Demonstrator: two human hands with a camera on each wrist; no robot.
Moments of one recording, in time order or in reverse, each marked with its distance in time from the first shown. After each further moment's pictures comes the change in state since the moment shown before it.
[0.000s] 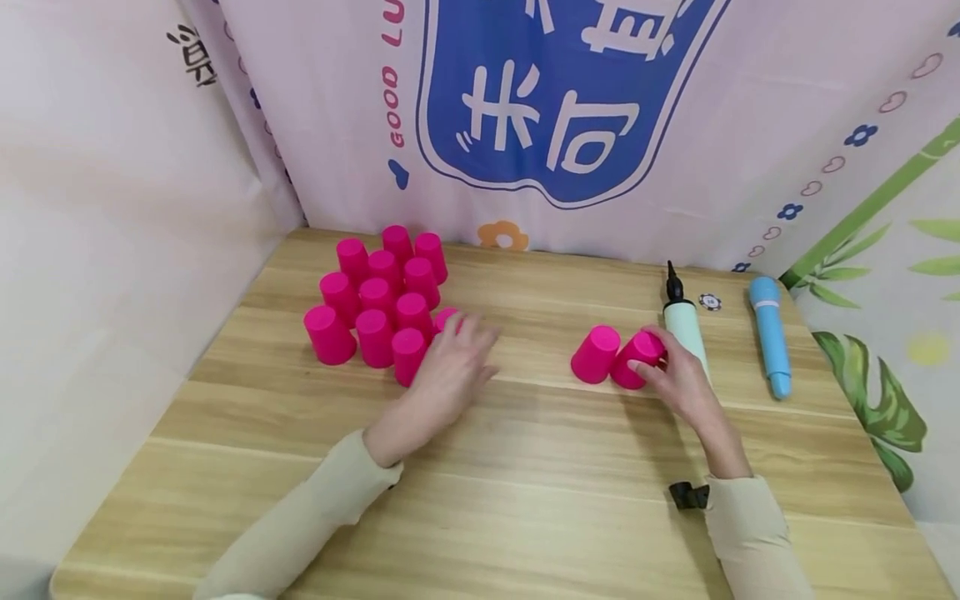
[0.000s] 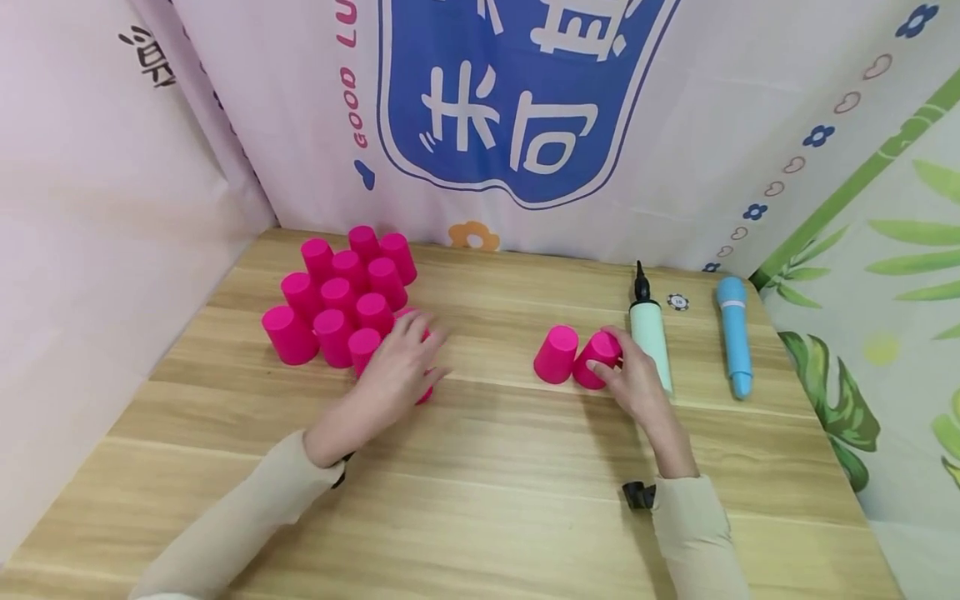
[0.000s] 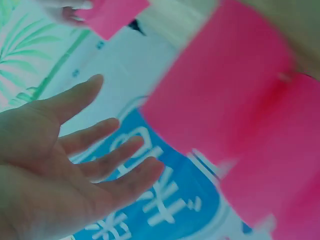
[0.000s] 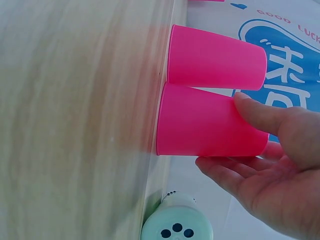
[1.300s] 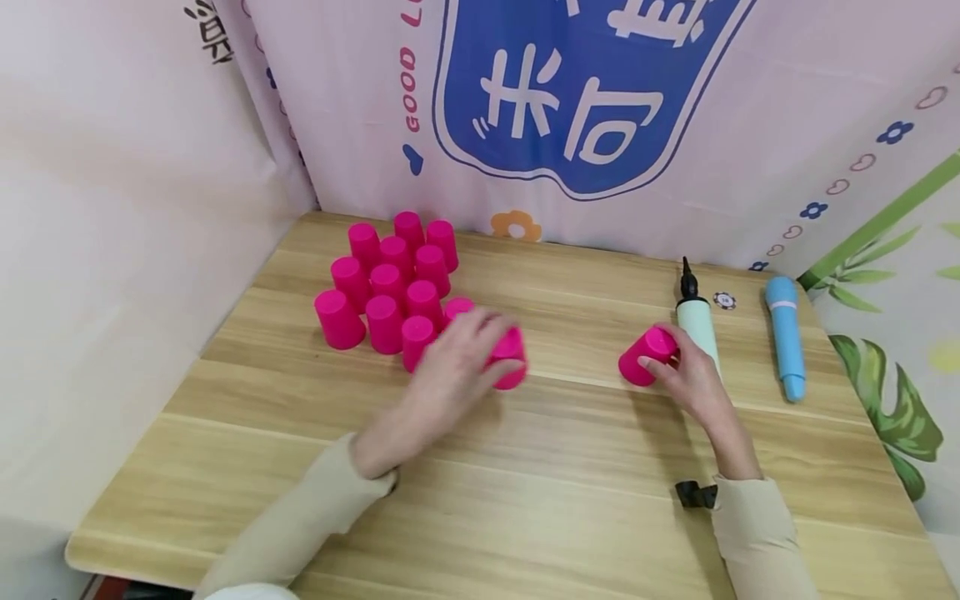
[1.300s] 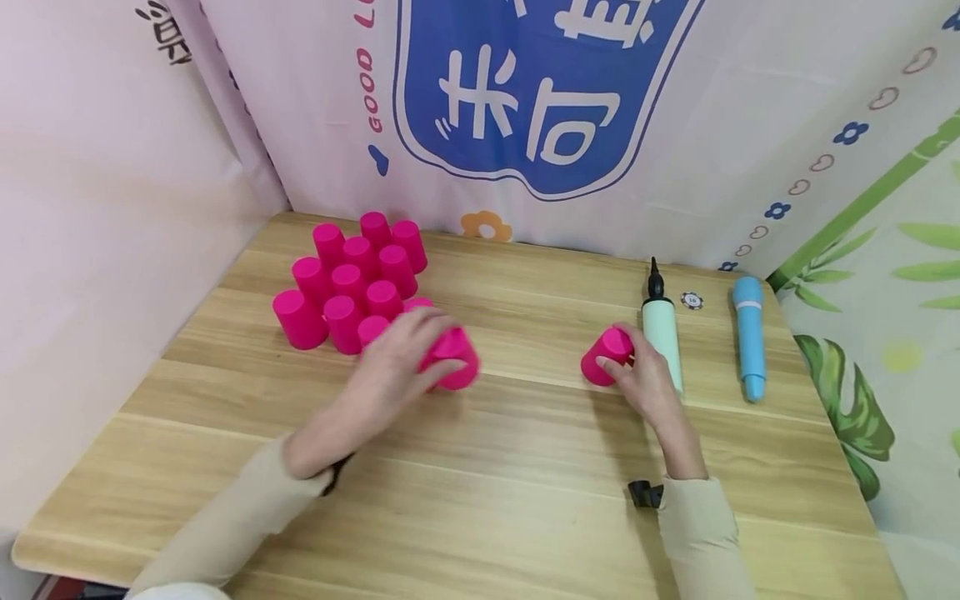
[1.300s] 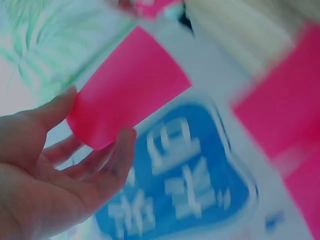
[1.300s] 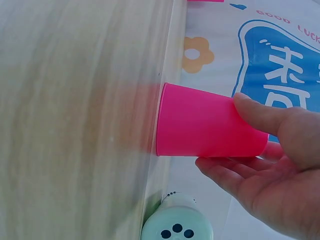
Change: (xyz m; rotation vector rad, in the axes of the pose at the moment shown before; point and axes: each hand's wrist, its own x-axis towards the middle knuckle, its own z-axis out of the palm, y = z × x) left_hand -0.013 0.022 -0.040 -0.252 0.097 -0.012; right_hand -0.002 -0.001 0.001 -0.026 0.009 -0.019
